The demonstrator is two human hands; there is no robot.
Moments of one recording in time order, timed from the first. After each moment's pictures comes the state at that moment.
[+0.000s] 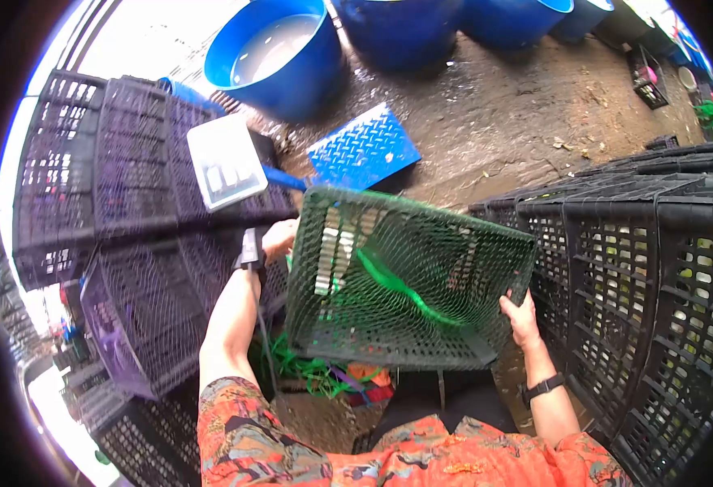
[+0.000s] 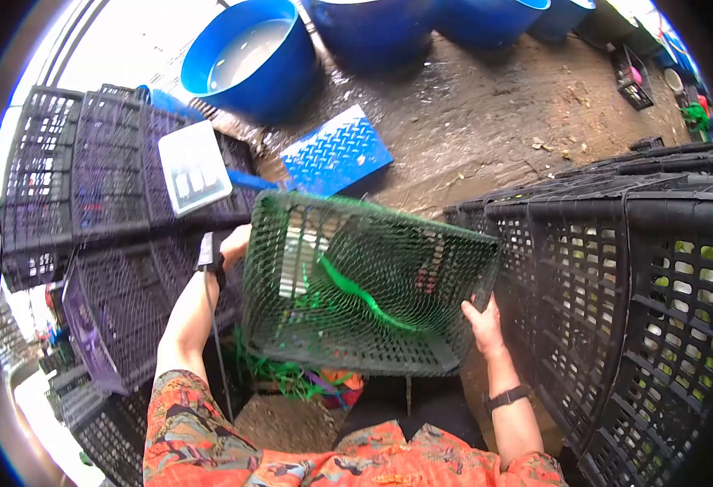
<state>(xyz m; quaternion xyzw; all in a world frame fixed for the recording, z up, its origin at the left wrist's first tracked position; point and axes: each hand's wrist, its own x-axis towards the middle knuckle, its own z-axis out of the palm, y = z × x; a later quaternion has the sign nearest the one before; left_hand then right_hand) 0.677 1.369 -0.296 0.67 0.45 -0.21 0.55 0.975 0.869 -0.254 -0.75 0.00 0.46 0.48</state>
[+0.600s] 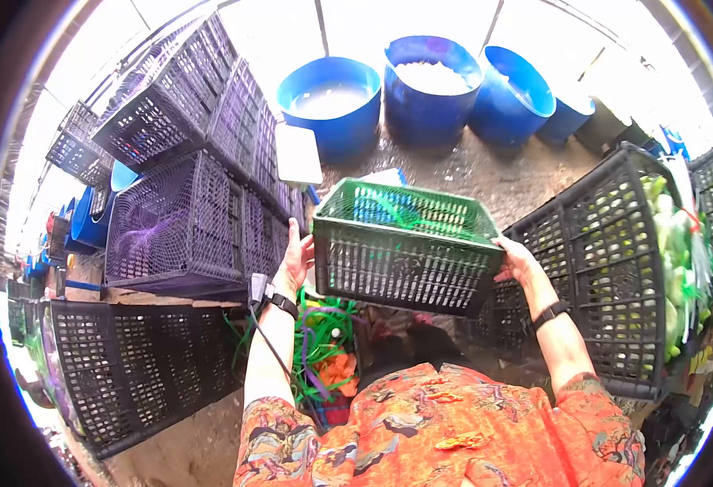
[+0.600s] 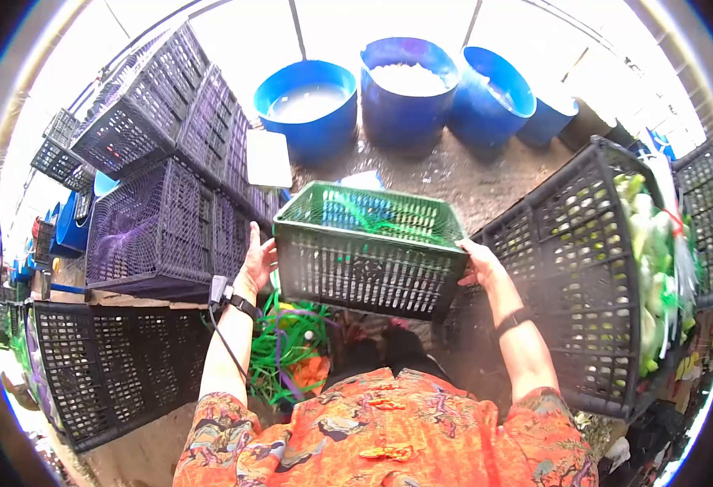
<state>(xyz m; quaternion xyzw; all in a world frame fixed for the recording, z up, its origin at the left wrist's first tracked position) 0.598 1.210 -0.109 0.35 0.50 0.17 0.77 1.041 0.962 -0.074 -0.74 -0.03 0.57 0.36</state>
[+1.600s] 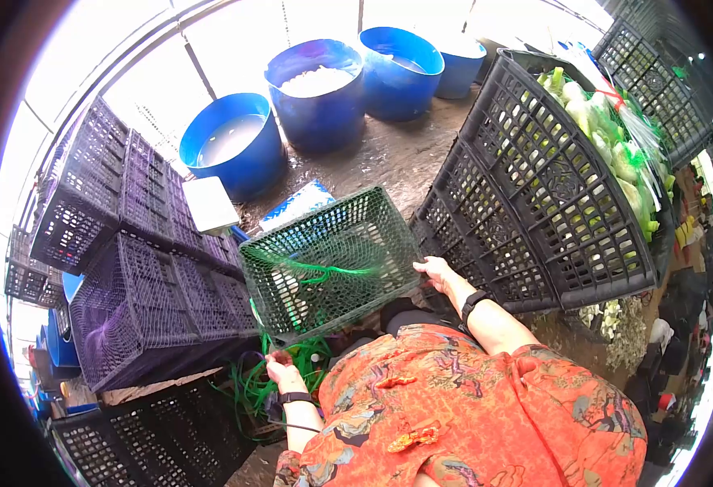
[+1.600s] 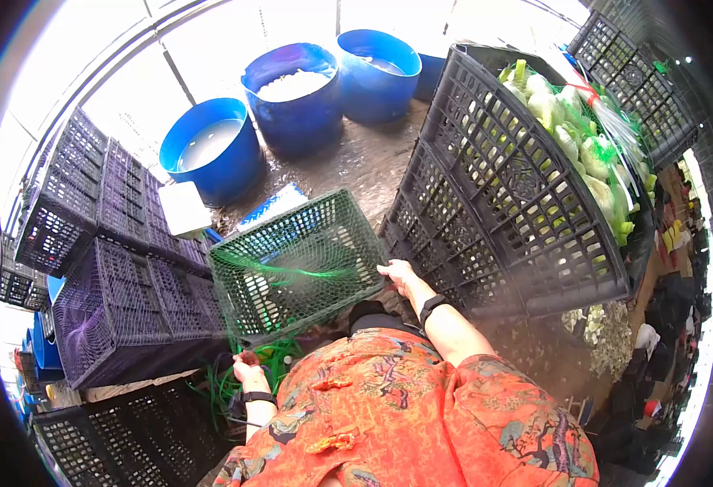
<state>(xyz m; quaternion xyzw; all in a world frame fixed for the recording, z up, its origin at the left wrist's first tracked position) 0.519 1.051 -0.278 -0.06 0.62 0.53 0.58 0.957 0.881 -0.208 -0.75 0.06 0.47 0.46</state>
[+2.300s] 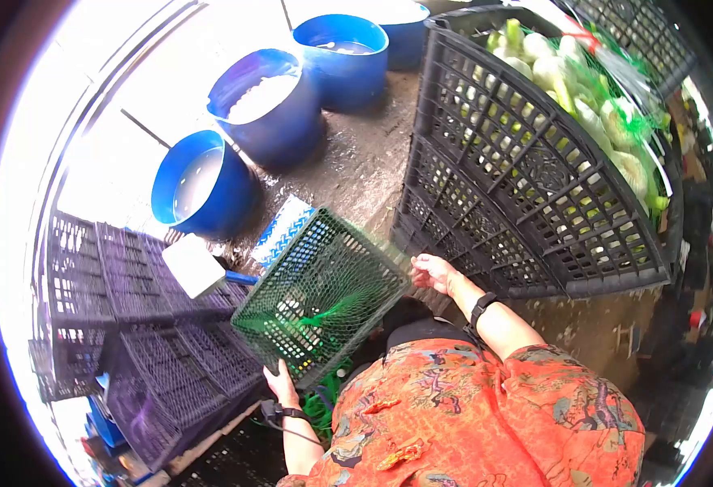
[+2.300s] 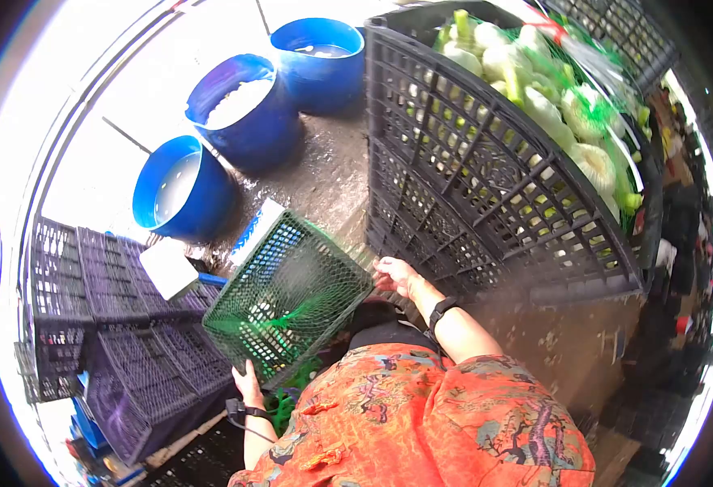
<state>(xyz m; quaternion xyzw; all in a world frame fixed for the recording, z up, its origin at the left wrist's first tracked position) 0.550 1.121 -0.219 0.60 0.61 0.22 0.47 0.970 0.858 -0.202 -0.55 0.13 0.54 0.63</state>
